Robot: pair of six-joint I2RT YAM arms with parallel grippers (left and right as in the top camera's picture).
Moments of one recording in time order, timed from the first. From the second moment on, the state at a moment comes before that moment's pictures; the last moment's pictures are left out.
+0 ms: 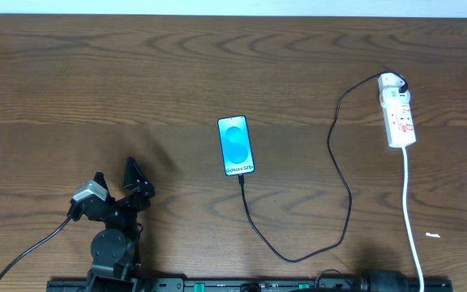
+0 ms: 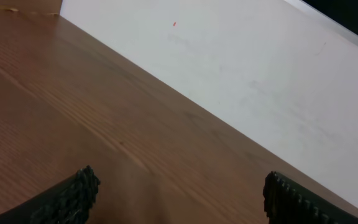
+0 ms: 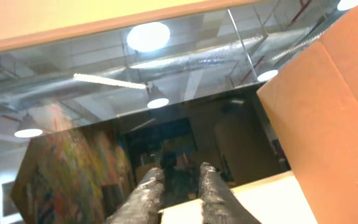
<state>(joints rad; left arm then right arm) -0.18 0.01 0.02 -0.09 -0.40 -0.54 -0.06 0.01 1.11 -0.41 0.16 0.23</state>
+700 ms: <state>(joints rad) -0.18 0.01 0.02 -0.09 -0.40 -0.54 -0.06 0.01 0.95 -0.50 0.29 0.23</state>
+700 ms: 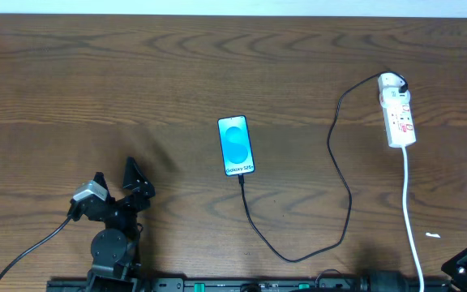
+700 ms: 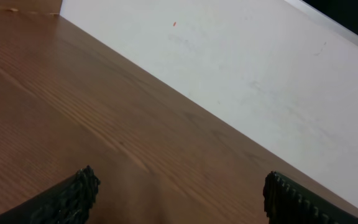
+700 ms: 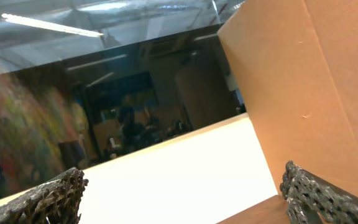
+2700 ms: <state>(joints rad) -0.18 0.01 0.02 -0.09 -0.39 -0.54 -0.06 0.01 0.01 0.20 0.13 0.33</state>
